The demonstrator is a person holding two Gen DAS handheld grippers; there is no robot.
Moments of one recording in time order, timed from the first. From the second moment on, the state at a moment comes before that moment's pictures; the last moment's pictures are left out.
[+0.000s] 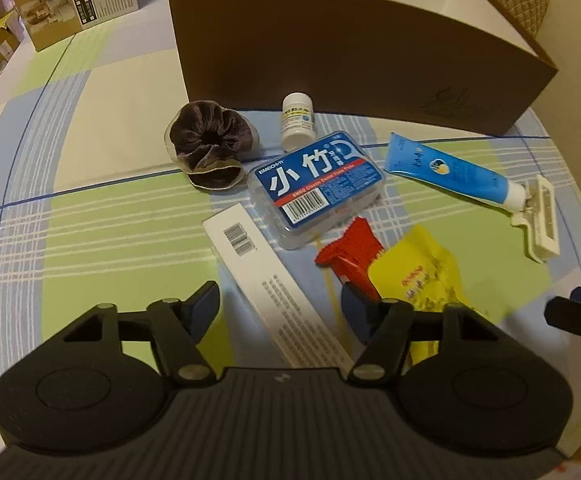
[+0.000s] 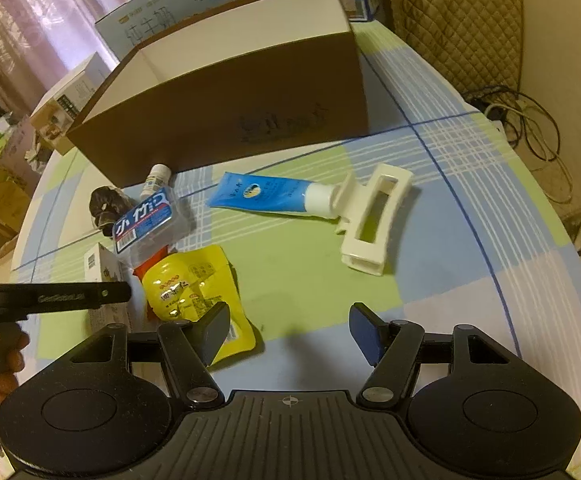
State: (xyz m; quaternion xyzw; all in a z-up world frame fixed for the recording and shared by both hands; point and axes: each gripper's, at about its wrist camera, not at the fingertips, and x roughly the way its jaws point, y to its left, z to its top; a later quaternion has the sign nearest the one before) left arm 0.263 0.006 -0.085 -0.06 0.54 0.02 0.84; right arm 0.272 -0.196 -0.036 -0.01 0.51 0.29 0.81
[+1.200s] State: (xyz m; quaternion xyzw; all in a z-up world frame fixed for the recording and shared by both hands) left arm 0.239 0.055 -0.096 -0.05 0.55 0.05 0.83; right arm 0.237 -0.091 -0.099 -0.22 0.41 0.42 0.77
